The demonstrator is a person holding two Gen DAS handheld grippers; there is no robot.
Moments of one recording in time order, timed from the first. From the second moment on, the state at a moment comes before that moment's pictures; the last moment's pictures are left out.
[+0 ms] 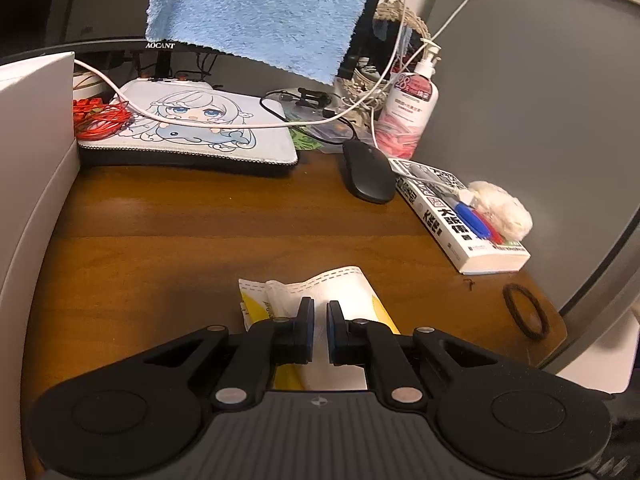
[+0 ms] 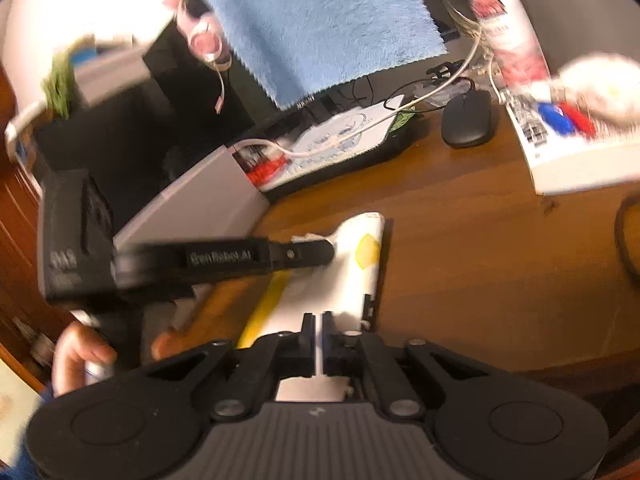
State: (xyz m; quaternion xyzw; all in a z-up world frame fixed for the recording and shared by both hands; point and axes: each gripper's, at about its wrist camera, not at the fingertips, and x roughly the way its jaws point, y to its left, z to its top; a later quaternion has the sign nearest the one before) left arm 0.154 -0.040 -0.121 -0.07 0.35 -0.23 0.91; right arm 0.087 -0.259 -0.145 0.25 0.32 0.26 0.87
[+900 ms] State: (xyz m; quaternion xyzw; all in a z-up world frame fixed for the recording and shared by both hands) left arm 0.135 -0.025 -0.126 -0.12 0.37 -0.27 0.88; right arm 0.090 -0.300 -0.222 0.53 0.39 0.32 0.68
